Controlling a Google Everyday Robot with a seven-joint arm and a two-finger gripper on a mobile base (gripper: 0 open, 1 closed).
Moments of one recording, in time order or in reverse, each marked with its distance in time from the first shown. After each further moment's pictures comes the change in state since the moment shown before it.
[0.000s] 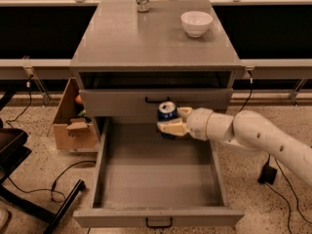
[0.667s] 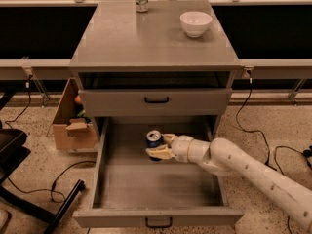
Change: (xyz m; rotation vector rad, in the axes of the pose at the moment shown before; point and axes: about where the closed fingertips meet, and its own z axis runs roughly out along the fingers) arm 0.134 0.026 0.082 -0.112 -0.030 -0.037
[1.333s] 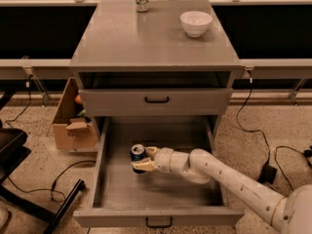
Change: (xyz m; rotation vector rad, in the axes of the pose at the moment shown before) arm 0.069 0.034 0.080 -0.112 -0.043 0.061
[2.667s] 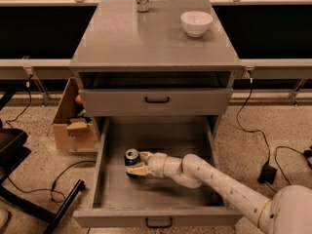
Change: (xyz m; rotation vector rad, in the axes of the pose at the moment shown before) arm 0.025 0.016 0.034 -0.049 -0.046 0.024
